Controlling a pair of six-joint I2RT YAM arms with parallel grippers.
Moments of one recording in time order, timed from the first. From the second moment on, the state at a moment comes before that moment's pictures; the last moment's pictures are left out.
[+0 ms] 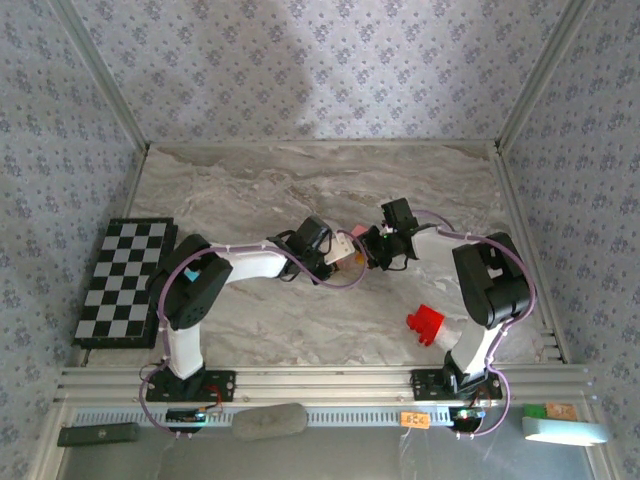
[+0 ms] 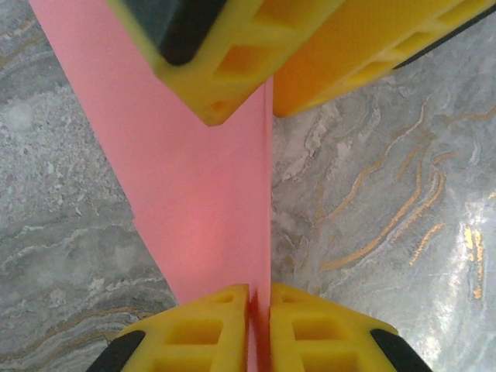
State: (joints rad) left arm -0.81 1.87 1.05 -0.11 0.15 0.33; right arm 0.37 1.74 0.90 -0.17 -0.52 1.13
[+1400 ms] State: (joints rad) left arm -0.76 1.89 1.12 -0.18 0.26 0.25; right arm 0.32 1.72 0.96 -0.29 -0.55 1.06
